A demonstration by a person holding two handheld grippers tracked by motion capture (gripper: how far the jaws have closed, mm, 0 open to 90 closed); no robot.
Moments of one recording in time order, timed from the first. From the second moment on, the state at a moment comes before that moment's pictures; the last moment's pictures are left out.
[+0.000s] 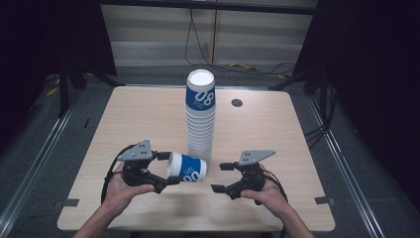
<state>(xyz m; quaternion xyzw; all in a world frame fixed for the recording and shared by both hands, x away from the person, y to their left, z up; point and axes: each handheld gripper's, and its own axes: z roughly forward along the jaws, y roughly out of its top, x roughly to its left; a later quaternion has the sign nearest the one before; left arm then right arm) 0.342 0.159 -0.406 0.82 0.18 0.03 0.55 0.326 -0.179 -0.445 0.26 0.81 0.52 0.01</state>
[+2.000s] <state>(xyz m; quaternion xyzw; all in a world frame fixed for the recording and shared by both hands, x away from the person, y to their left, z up) 0.416 0.218 -0.392 0.89 0.35 0.12 0.27 0.329 -0.192 -0.445 0.29 0.81 0.50 0.04</state>
